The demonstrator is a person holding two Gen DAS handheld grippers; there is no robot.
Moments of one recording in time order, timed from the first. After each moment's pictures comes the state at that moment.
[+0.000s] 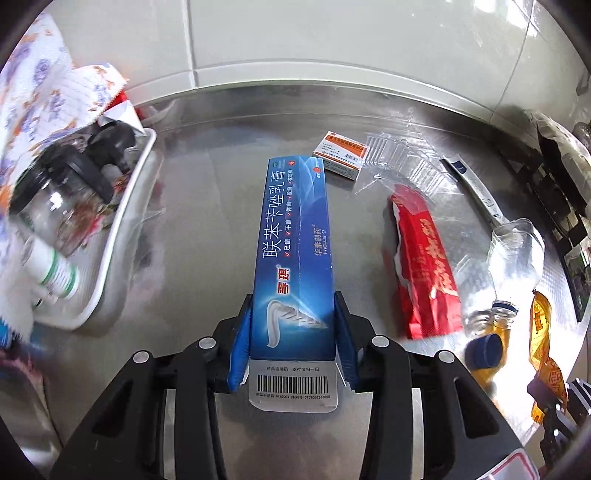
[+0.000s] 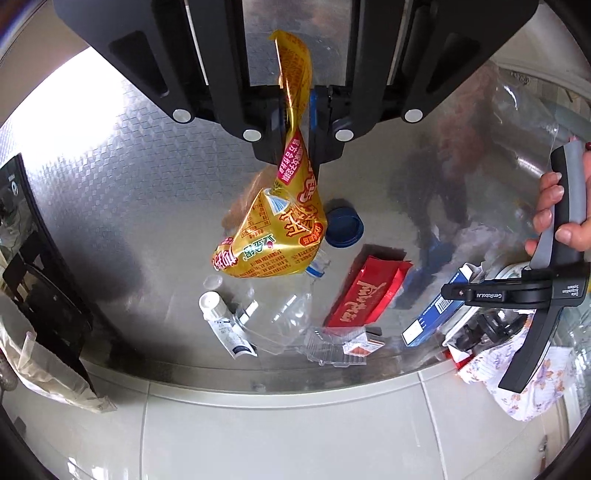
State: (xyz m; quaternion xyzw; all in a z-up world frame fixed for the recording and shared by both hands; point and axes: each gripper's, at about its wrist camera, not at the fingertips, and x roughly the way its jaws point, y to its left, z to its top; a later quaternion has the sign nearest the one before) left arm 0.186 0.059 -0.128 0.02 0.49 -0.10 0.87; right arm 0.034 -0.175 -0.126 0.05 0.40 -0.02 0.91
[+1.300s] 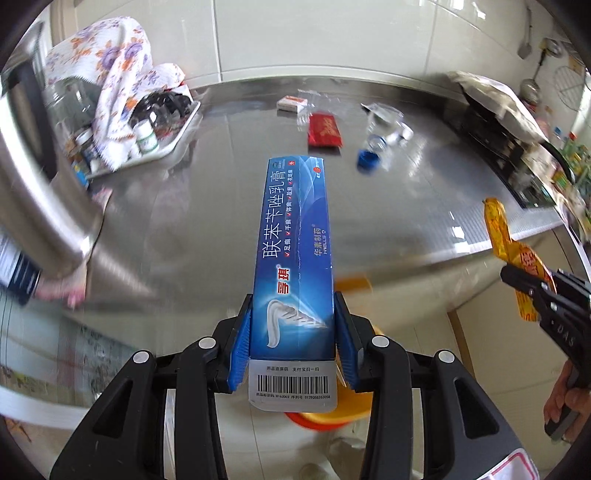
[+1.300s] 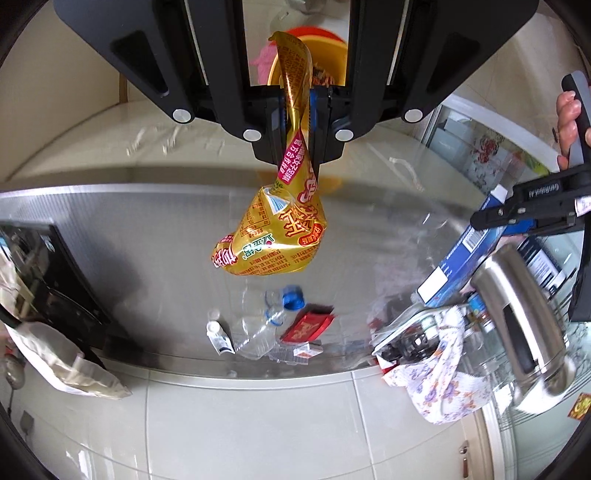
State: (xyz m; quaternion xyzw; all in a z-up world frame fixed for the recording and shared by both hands) left arm -0.123 0.050 -0.100 0.04 0.46 -0.08 0.89; right arm -0.161 -0.173 -0.111 0.04 0.37 0.06 0.93
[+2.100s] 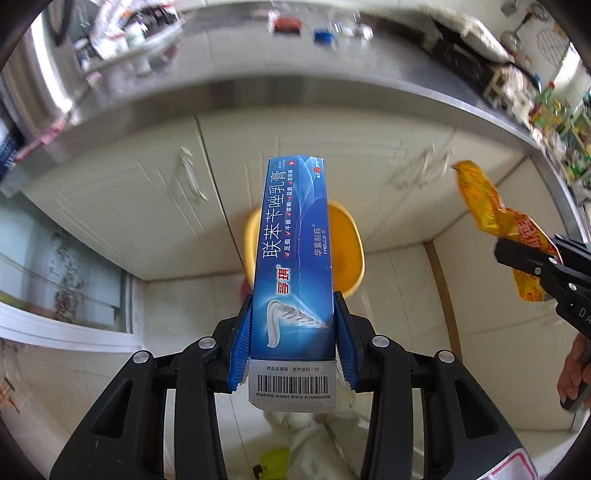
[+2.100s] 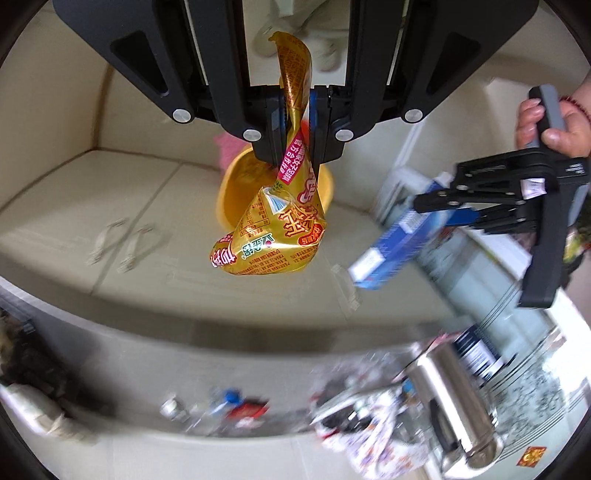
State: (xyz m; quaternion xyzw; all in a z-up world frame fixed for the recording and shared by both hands) left arm -0.248 0.031 -0.192 0.02 0.55 -0.11 0.83; right arm -0.275 -0.163 -0.177 0.03 0.46 0.18 0.87
